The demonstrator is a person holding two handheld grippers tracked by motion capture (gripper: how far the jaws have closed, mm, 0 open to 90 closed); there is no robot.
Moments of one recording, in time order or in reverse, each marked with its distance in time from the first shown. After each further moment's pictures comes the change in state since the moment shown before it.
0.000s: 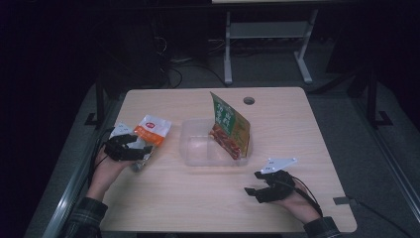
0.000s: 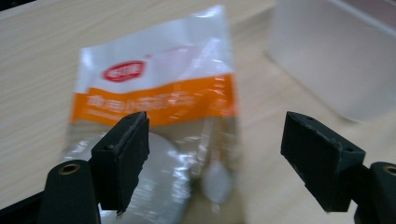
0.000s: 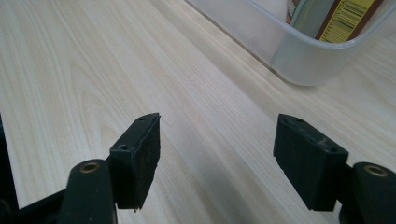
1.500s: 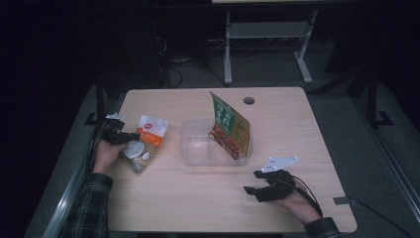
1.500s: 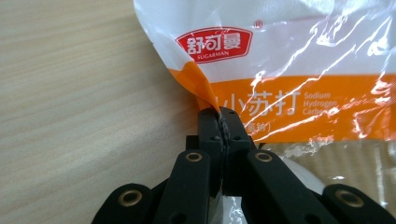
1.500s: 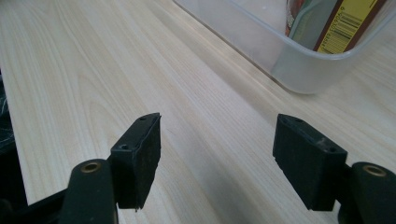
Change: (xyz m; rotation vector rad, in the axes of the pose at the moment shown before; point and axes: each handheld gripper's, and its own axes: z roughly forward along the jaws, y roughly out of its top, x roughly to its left) left arm 0.084 -0.013 0.052 0.098 -0.108 -0.176; right arm 0.001 0.003 -0.003 -0.024 0.010 0.017
